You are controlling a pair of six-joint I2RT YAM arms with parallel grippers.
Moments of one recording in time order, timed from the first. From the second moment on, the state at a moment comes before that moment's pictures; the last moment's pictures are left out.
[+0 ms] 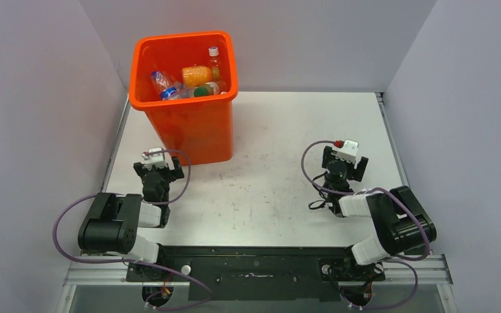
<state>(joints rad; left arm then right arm) -0.09 1.49 0.19 1.16 -0.28 -0.07 0.30 1.47 0.37 0.86 0.80 0.01</state>
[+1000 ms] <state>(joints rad) -0.07 1.49 0.23 1.07 -0.16 -0.07 0.12 1.63 0.24 1.19 0.45 -0.01</state>
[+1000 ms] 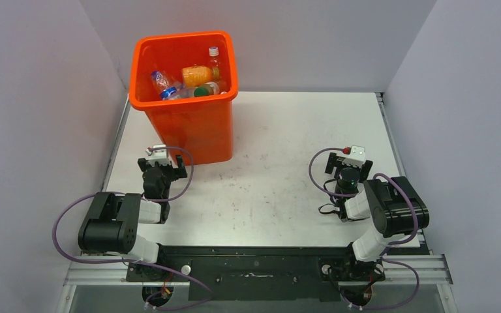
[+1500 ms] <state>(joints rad) -0.11 1.49 0.23 1.07 -0.24 -0.07 0.12 1.63 0.24 1.19 0.44 0.00</state>
